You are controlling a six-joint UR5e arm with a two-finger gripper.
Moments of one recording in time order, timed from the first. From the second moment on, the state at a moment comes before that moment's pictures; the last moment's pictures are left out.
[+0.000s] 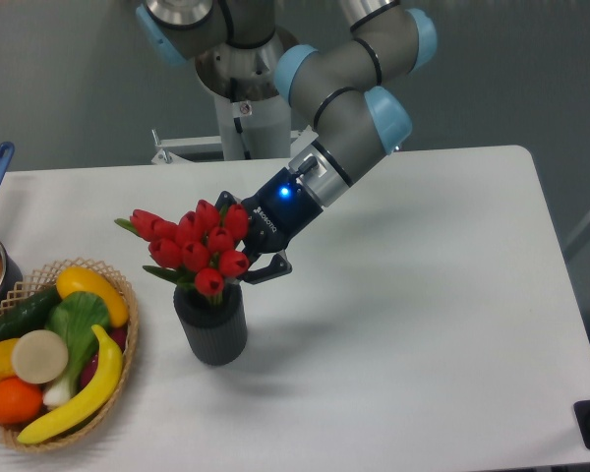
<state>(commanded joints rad) 2.60 -1.76 -1.92 -0.92 0.39 1.34</state>
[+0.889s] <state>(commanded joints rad) 2.60 -1.64 -1.89 -0.92 0.37 1.16</state>
